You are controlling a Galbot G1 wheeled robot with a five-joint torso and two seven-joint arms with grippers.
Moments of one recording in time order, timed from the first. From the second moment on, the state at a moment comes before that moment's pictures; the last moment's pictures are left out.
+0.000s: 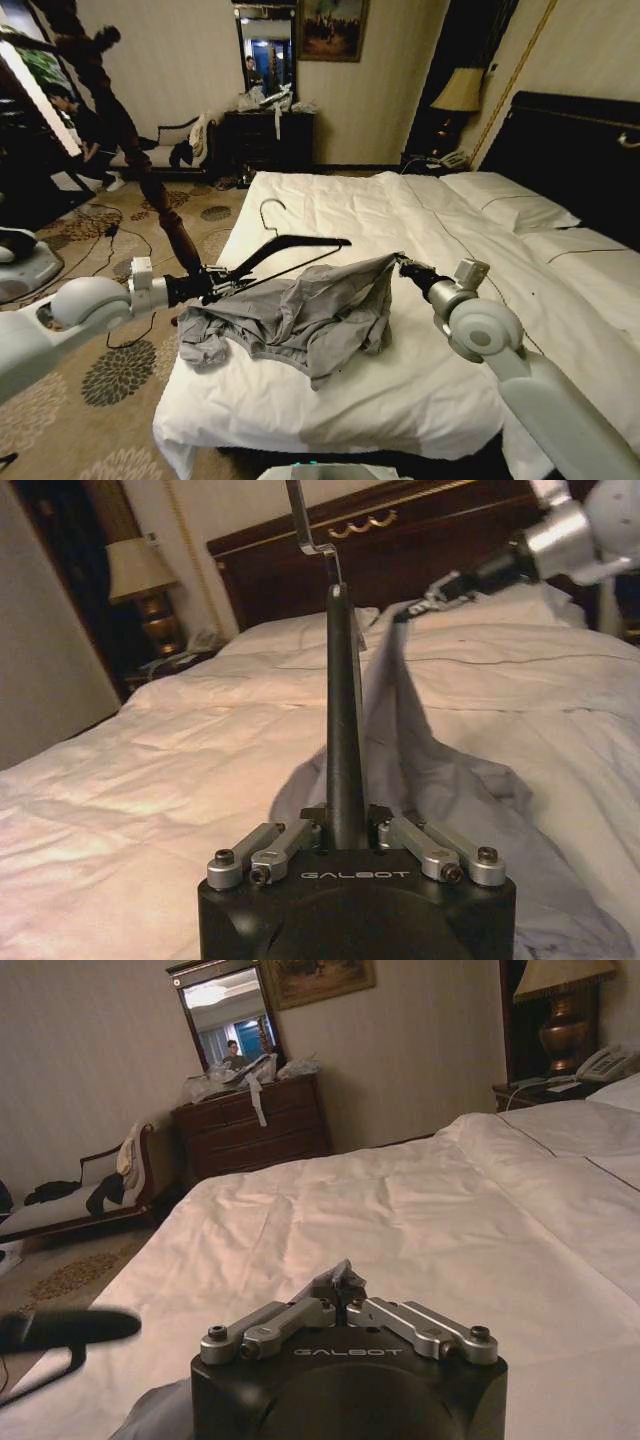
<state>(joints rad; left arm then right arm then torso) 0.80 -0.08 -0.06 -2.03 -0.99 0.01 0.52 -1.02 0.77 0.42 2.22 1.27 -0.47 0.66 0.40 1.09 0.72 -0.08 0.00</state>
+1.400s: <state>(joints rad) 0.54 -0.41 0.46 -1.89 -0.80 0.09 0.36 -1.09 0.78 0.43 2.42 1.32 -0.48 0.70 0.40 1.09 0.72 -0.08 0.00</state>
